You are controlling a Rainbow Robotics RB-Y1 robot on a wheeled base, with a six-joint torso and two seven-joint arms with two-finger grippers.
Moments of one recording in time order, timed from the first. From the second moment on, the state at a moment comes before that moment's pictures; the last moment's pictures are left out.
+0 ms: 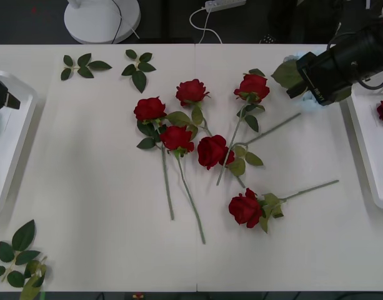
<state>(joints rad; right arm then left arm) -1.16 -0.71 0.44 -0.53 -1.49 1.40 1.04 -0.61 1.12 -0.28 -1.50 0.91 1.33 -1.28</state>
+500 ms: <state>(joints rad) -1.02 -0.98 0.48 -1.13 -1.75 1.28 1.61 -0.61 0.83 -0.40 -1.54 0.75 1.30 -1.06</state>
